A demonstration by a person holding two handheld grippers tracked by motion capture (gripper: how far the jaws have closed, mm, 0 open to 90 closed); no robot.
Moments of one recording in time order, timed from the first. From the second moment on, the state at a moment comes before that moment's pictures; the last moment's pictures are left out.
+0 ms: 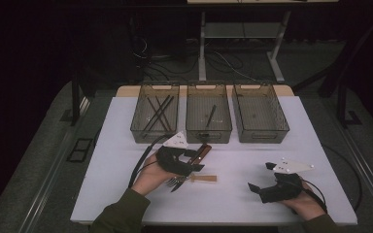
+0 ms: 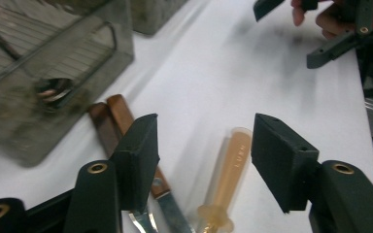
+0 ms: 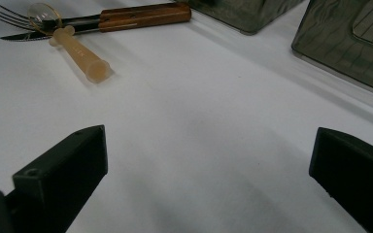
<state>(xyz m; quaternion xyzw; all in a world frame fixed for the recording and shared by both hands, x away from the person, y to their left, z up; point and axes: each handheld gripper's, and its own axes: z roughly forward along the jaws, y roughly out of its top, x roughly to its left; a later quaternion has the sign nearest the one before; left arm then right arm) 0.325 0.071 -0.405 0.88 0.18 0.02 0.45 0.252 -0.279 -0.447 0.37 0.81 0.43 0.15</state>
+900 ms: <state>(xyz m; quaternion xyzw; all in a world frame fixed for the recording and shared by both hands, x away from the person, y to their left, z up) 0.324 0.025 -0.433 0.92 0.09 -0.01 0.37 0.253 -0.278 -0.449 0.37 0.81 0.42 0.15</state>
